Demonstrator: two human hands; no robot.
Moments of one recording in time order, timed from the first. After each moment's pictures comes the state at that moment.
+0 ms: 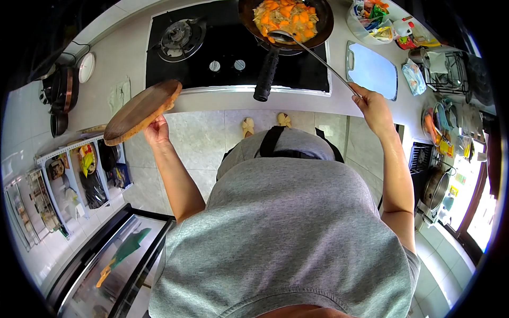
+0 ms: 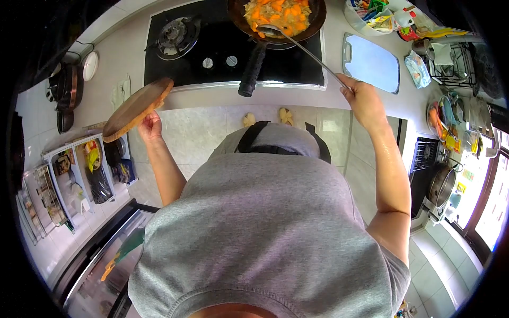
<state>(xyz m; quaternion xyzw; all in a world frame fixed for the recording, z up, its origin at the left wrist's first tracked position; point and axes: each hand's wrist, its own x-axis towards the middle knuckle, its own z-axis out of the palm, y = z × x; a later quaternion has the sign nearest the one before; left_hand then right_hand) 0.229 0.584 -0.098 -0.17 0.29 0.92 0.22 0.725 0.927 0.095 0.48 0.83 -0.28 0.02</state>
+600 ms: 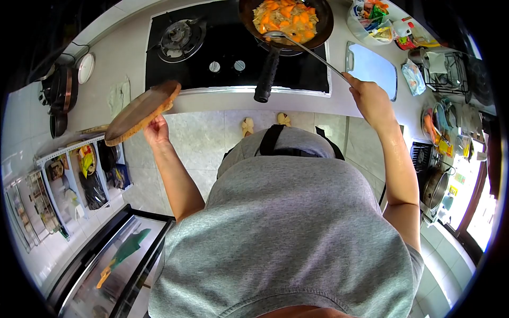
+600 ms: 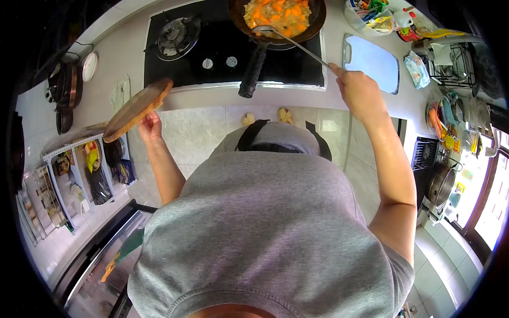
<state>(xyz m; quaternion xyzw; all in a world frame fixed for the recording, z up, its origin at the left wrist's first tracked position) 0.220 0.580 -0.108 -0.17 0.27 0.92 0.22 0.689 0.924 0.123 0.42 0.89 -0.12 0.09</state>
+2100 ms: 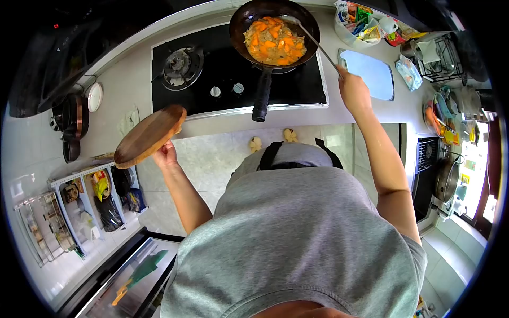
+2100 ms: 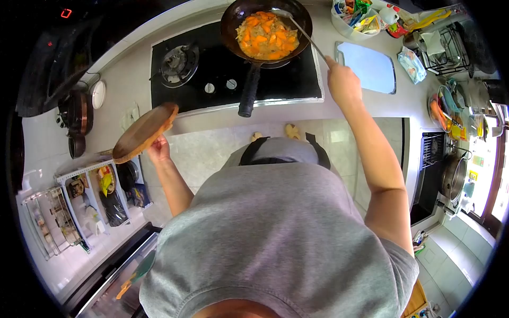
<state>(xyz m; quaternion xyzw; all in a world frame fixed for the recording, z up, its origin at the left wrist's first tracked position) 0.232 0.596 -0.076 -0.14 0.31 0.91 0.22 0.683 0.965 0.056 0.56 0.82 -0.13 -0.02</state>
